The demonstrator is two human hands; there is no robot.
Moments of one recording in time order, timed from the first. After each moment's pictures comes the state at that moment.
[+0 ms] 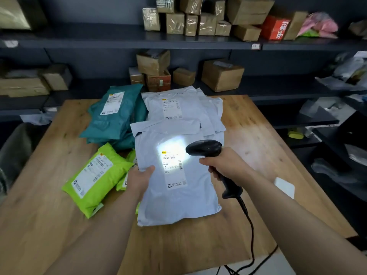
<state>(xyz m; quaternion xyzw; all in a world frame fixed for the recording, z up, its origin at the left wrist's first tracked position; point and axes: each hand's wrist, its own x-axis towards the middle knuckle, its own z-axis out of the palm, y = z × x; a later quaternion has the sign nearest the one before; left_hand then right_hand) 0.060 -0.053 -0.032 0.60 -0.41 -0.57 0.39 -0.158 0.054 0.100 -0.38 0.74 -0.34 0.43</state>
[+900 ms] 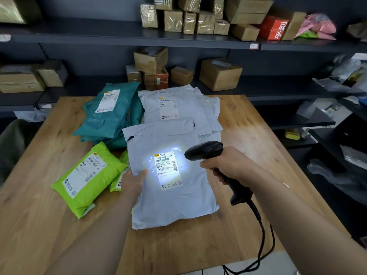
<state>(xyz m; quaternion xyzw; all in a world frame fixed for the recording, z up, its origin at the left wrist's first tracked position) 0.060 -0.051 -0.056 0.61 -0.41 -0.54 0.41 -0.162 0.066 0.127 -0.36 0.76 -0.29 0.46</state>
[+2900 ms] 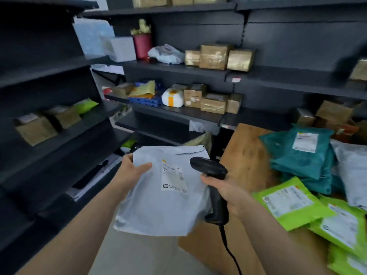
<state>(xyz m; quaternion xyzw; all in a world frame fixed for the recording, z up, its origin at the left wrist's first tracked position) 0.634 0.012 0.117 0.70 -0.37 -0.36 0.49 0.369 -0.025 0.102 -0.42 0.50 -0.31 0.69</state>
